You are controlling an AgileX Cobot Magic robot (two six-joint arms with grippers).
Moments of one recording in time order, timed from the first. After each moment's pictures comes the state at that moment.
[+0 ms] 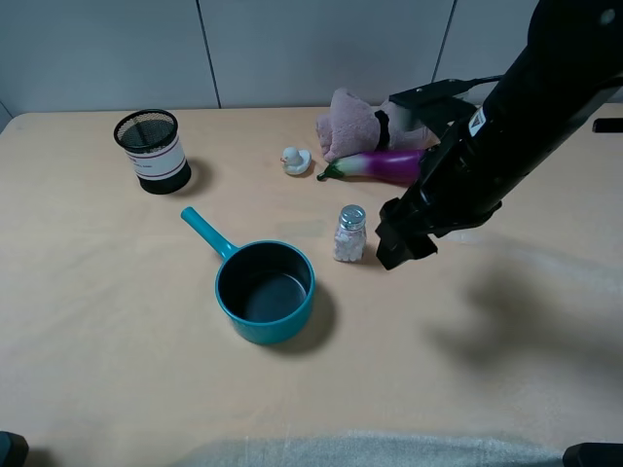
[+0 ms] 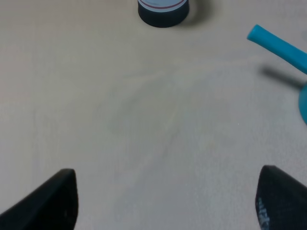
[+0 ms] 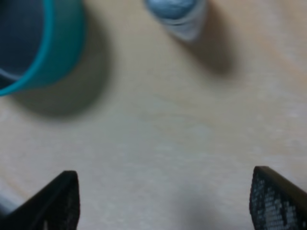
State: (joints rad) left arm 0.01 0.08 -0.49 -0.09 1.07 0.19; right arm 0.63 1.52 -0.88 0.23 0.79 -0.12
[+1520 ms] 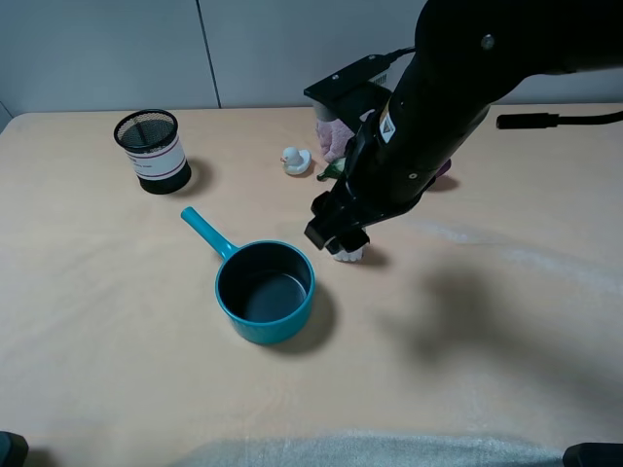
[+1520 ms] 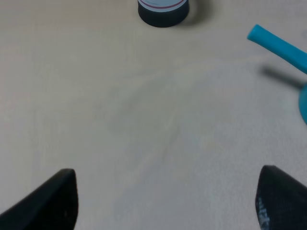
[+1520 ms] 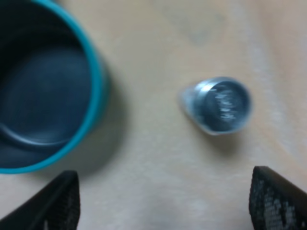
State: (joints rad) left arm 0.01 0.08 -0.49 -0.09 1.07 0.19; right arm 0.85 1.64 -1.03 -0.01 0.73 0.10
